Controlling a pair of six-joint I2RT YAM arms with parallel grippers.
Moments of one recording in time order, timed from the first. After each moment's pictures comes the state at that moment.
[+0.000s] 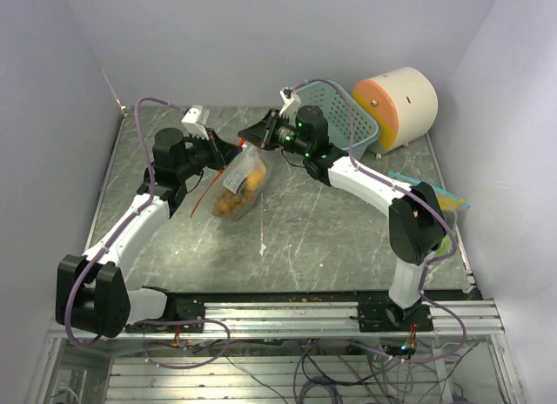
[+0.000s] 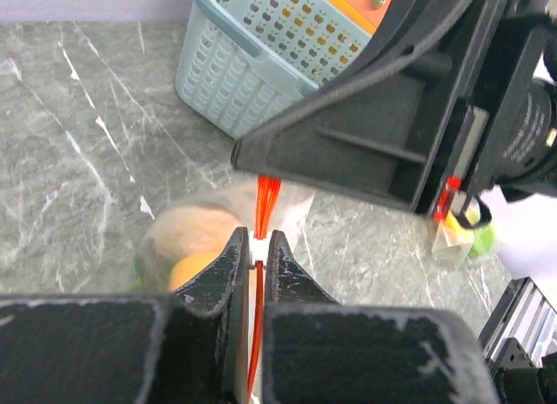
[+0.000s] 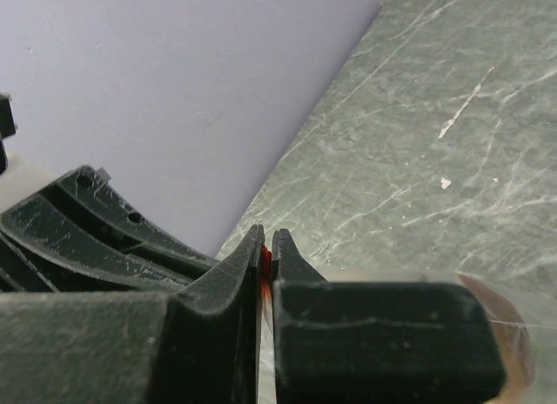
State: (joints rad) left arm -0.25 1.27 0.91 0.22 0.46 -0.41; right arm 0.65 1.86 1.45 0.36 -0.35 0.74
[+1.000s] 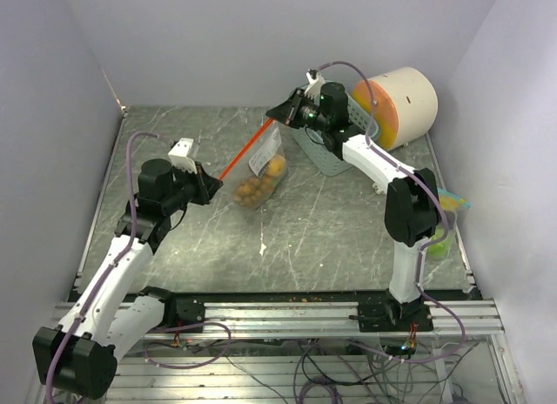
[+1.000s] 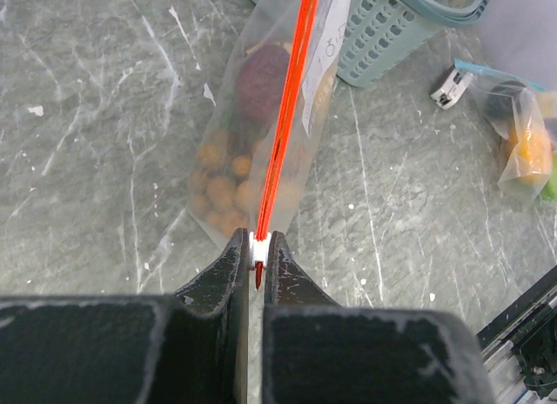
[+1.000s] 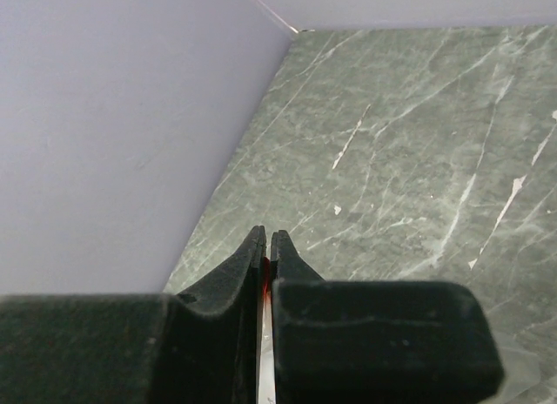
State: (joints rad) left arm -0.25 0.90 0.75 -0.18 0.31 -0.28; right arm 0.42 2.00 1.65 0.20 -0.46 0.71
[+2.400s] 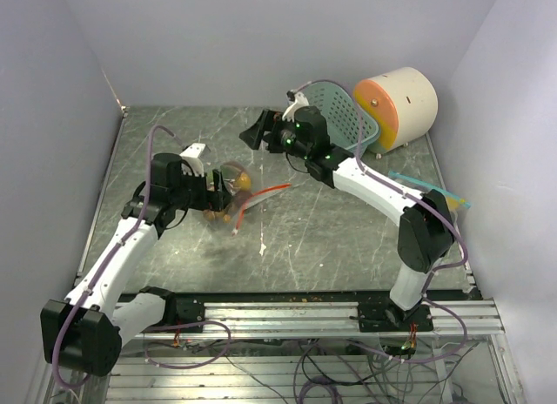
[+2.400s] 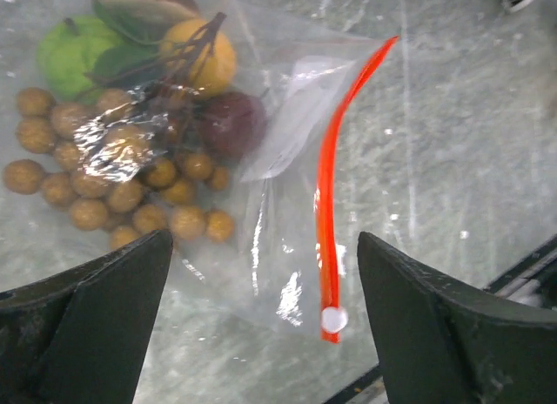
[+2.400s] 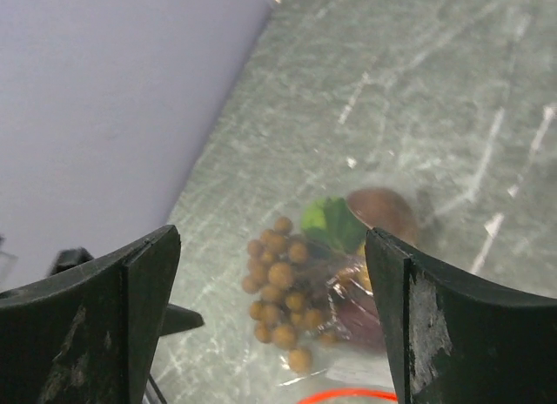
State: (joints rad) left arm -0.24 1.03 0.81 -0.40 0.32 -0.19; right arm 0.67 1.79 1.47 0.13 -0.11 0.63
